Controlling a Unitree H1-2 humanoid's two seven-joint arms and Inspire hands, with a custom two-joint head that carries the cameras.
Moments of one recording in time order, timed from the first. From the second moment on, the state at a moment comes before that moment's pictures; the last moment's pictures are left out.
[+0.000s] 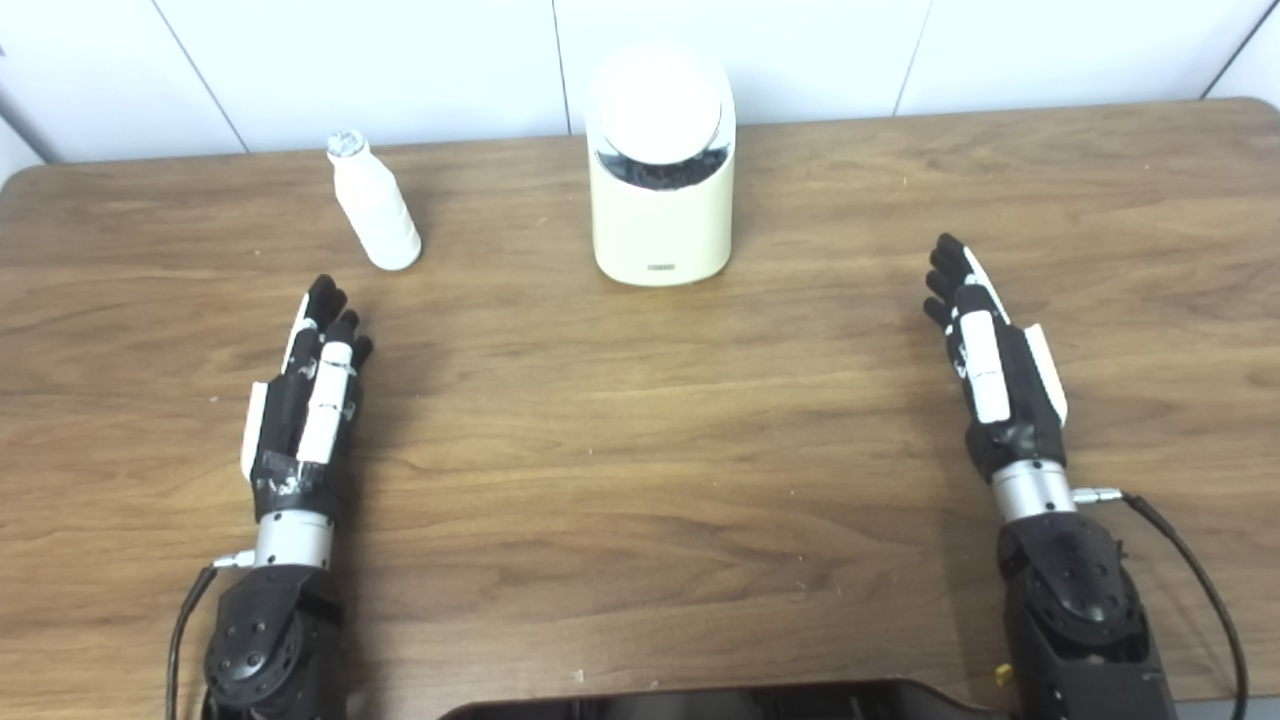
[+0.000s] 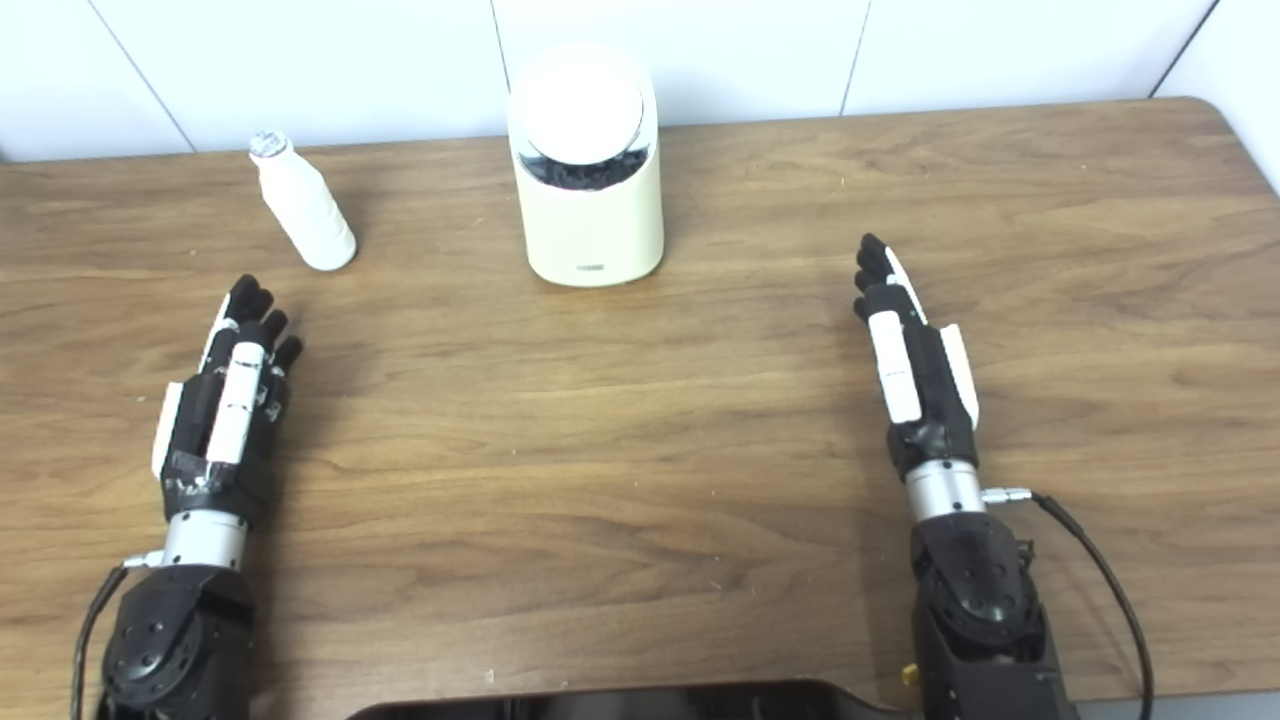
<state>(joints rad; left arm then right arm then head) 0.09 0.09 0.15 -0.15 -0.23 0.02 -0.06 0.08 -0.12 -0.08 -0.14 -0.03 -0.02 0.00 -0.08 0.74</state>
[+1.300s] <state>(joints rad) 0.07 0.09 0.12 -0.05 -0.17 -0.17 -0.06 0.03 -0.14 -0.07 -0.03 -0.07 -0.18 0.00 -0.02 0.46</state>
